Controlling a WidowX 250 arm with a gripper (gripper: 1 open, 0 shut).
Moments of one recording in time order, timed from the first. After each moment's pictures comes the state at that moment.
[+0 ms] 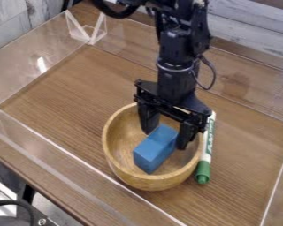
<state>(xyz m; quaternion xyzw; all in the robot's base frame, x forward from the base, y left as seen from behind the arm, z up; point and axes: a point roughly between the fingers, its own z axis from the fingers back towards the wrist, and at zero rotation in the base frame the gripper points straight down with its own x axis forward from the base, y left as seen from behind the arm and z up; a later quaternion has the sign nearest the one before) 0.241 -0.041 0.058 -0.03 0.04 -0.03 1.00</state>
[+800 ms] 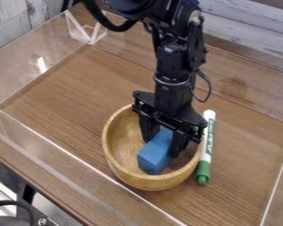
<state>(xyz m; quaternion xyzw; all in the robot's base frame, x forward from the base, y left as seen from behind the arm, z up) 0.236 -0.040 0.043 -0.03 0.05 -0.02 1.00</state>
